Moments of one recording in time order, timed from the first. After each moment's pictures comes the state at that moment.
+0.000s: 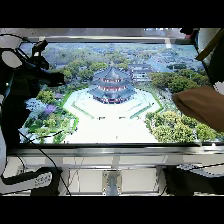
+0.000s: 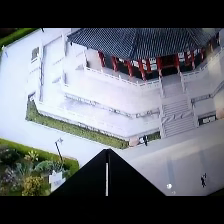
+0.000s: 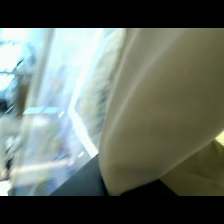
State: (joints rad) left arm 0.01 -1.34 1.49 1.17 -1.31 -1.32; right arm -1.38 -1.24 1.01 -0.53 1.24 1.14
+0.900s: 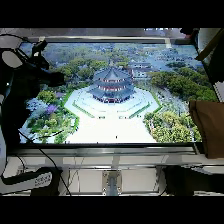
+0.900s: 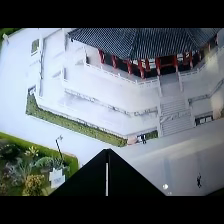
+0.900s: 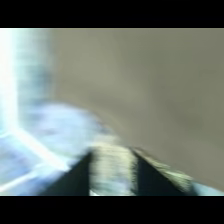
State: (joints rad) left arm 0.00 -1.34 1.49 1.17 -1.31 -1.35; right arm -1.52 -1.22 1.24 -0.78 1.49 1.37
